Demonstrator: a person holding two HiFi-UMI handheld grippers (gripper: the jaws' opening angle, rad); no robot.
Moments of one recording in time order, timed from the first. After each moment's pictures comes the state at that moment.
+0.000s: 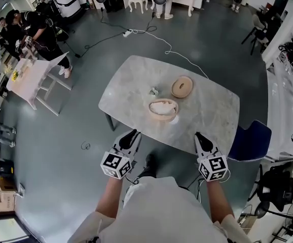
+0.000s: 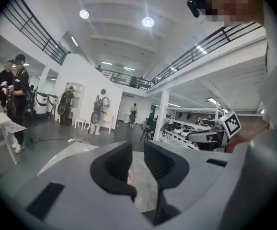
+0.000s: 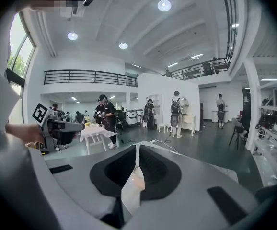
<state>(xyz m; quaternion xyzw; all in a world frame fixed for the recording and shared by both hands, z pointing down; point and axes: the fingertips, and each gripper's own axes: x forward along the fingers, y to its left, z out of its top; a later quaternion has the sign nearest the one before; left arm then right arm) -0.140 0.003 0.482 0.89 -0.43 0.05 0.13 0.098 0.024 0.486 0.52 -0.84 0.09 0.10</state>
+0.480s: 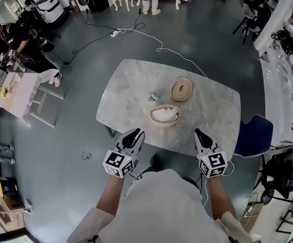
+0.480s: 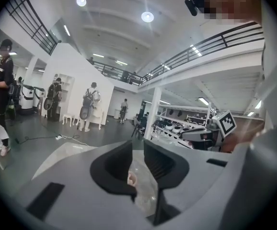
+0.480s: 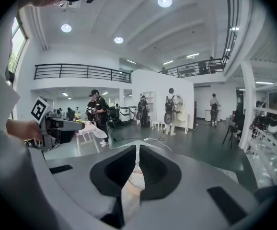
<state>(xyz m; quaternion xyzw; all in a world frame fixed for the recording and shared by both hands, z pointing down) -0.155 -0.099 0.495 0.92 -0.35 0.06 0.14 0.064 -0.065 0.495 0.56 -0.82 0.10 0.12</state>
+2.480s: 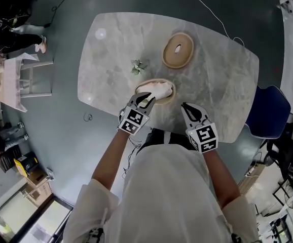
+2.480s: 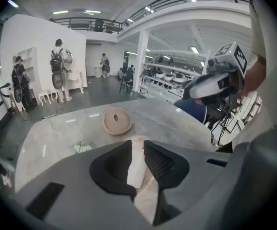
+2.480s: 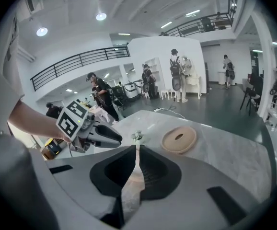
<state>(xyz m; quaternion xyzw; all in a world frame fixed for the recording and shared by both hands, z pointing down) 0.010 -0.263 0.771 0.89 -0.21 0.37 0.15 0.121 -0.219 0.691 0.46 -0.82 0.28 0.20</state>
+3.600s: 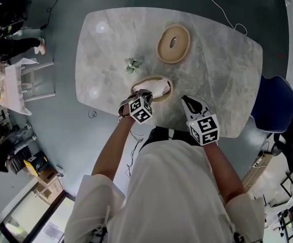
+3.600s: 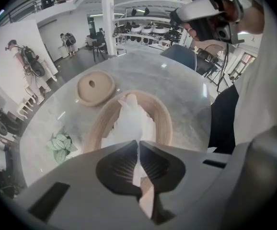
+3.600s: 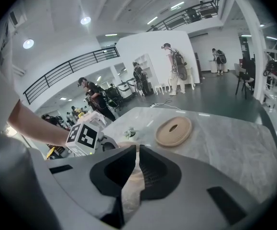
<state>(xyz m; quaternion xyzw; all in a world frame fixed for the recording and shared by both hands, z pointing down) 0.008 -0.246 0.892 0.80 -0.07 0.59 0.07 0.153 -0.236 0.734 0.47 -0.80 0.34 0.17</state>
